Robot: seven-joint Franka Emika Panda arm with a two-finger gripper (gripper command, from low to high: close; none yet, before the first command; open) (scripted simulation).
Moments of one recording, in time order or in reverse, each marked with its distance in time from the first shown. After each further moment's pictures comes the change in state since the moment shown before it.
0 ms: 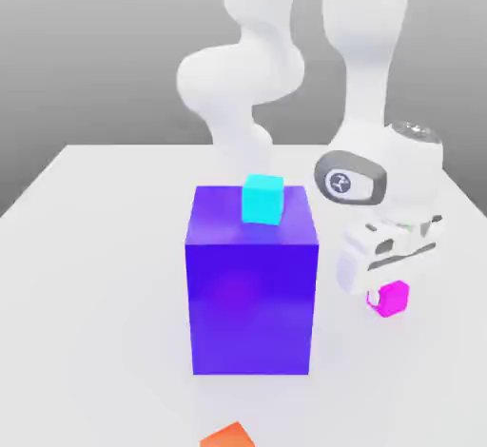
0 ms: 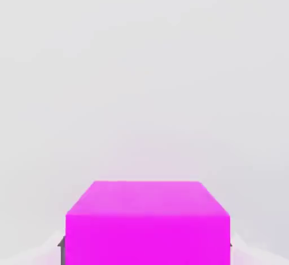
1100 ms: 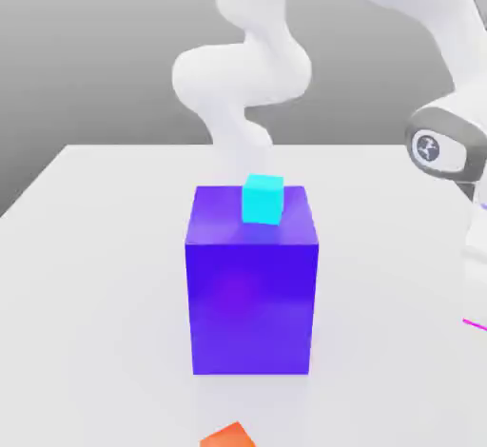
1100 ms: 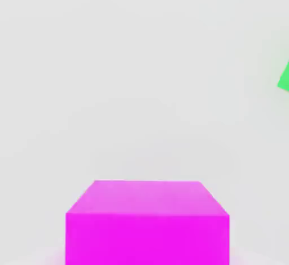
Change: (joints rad) arm -0.345 -0.003 0.302 0.543 0.427 -0.554 -1.029
